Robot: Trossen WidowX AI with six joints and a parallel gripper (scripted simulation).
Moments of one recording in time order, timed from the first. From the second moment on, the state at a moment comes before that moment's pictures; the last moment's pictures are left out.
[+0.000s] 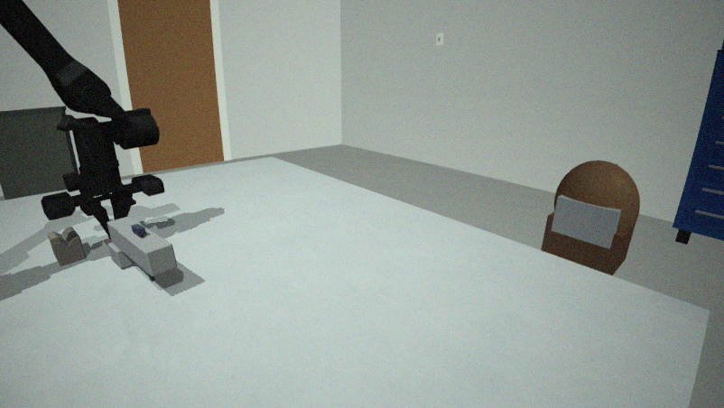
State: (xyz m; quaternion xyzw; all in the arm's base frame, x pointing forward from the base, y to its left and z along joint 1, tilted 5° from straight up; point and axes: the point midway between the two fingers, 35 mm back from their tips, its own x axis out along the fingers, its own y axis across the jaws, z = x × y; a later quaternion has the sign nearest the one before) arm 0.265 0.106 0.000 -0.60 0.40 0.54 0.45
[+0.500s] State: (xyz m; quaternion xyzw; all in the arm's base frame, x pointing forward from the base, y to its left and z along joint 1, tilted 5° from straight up) arm 0.259 0.128 -0.001 -0.59 0.40 0.54 0.45
